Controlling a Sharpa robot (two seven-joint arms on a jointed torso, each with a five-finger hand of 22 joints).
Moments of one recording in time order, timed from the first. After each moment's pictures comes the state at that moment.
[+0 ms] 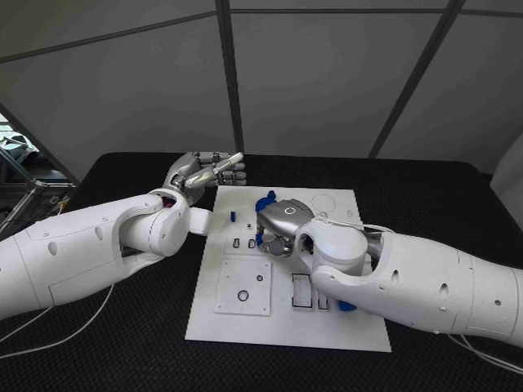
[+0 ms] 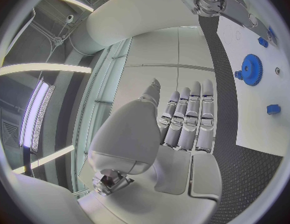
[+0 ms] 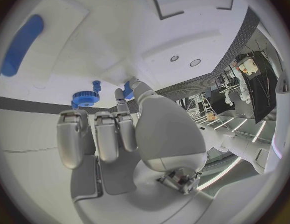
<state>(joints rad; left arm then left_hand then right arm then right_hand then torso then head) 1.13 -0.87 0.06 1.51 -0.05 -0.40 0.40 1.43 0.02 -0.01 0.10 0.10 0.93 0.23 0.09 0.07 1.04 0.18 0.09 0.07 1.09 0.13 0.12 0.20 0.19 0.86 0.23 0.45 0.21 1.14 -0.46 -0.03 1.51 -1.90 -0.13 -0.46 1.33 -0.01 0.15 0.04 0.23 1.03 0.14 0.12 0.09 1.46 0.07 1.53 1.31 1.47 -0.01 1.57 1.31 0.02 1.47 0.10 1.56 1.31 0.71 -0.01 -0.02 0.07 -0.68</state>
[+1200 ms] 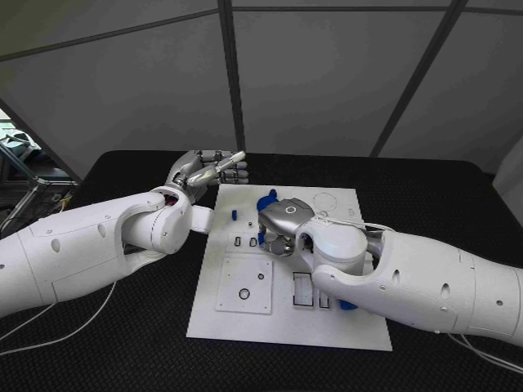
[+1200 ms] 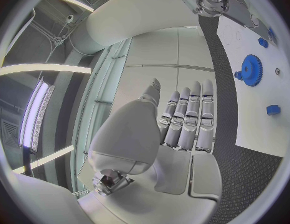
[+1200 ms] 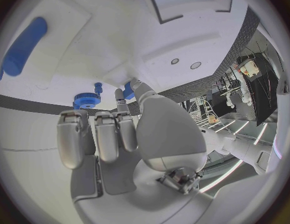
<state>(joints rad) 1.13 -0.87 0.06 1.51 -0.05 -0.40 0.39 1.43 0.02 -0.01 0.09 0.10 0.93 0.23 0.09 0.07 1.04 0.18 0.09 0.07 1.09 0.13 0.12 0.20 0.19 0.86 0.23 0.45 0.21 1.14 -0.45 -0.03 1.52 -1.91 -0.10 -0.48 1.32 -0.02 0.15 0.04 0.23 1.03 0.14 0.11 0.09 1.46 0.07 1.53 1.31 1.47 -0.01 1.57 1.31 0.02 1.47 0.10 1.56 1.31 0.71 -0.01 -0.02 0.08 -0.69</state>
